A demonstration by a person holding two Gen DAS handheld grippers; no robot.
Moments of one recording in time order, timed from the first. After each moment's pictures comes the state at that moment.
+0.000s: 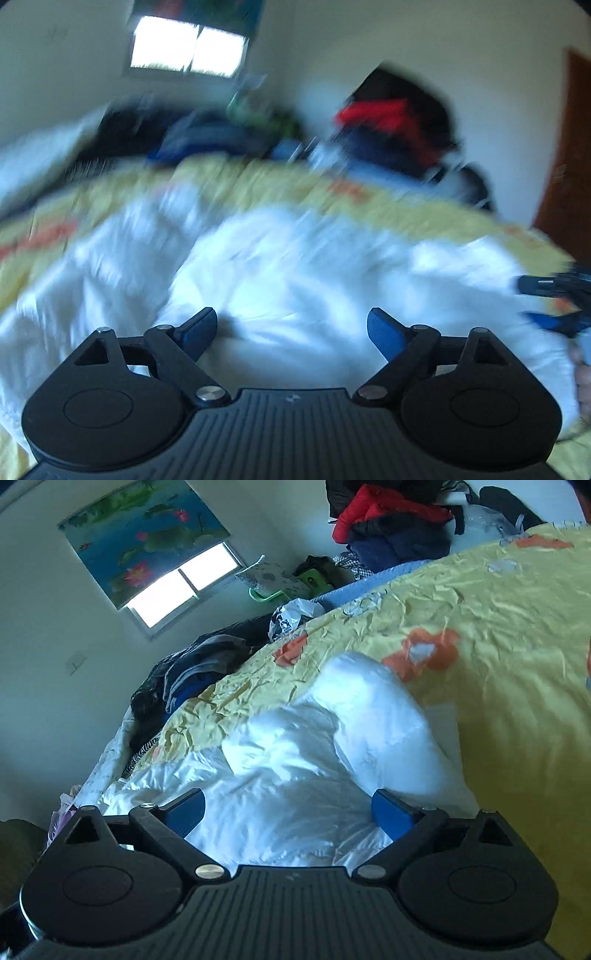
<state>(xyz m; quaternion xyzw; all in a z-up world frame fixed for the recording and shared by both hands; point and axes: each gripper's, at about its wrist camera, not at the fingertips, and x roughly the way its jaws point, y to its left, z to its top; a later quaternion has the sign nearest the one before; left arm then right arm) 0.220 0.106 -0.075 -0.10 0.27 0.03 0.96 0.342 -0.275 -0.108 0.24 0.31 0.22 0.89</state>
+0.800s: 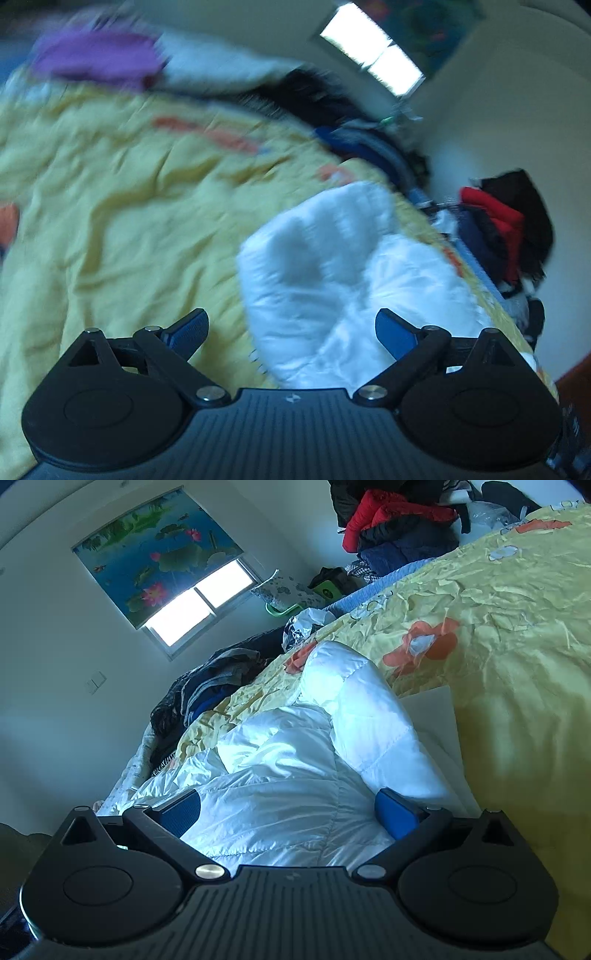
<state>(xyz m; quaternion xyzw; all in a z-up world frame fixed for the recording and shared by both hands) 0.115 0.196 -0.093 -0.37 0.24 0.19 0.88 0.336 -0.288 -0.130 0.29 0.27 0.25 0.88</state>
